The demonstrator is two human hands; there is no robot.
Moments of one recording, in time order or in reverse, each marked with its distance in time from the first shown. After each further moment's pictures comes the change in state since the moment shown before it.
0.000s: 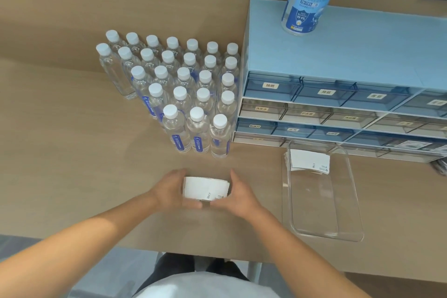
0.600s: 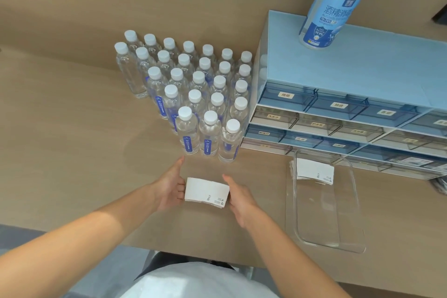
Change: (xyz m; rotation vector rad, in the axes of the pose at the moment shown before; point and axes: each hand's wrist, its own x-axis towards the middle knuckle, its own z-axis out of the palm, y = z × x) left_hand -0.004 0.002 -0.021 -1.115 -0.238 -0.447; right_hand -0.010 -0.037 0.012 0.691 -0.036 0.372
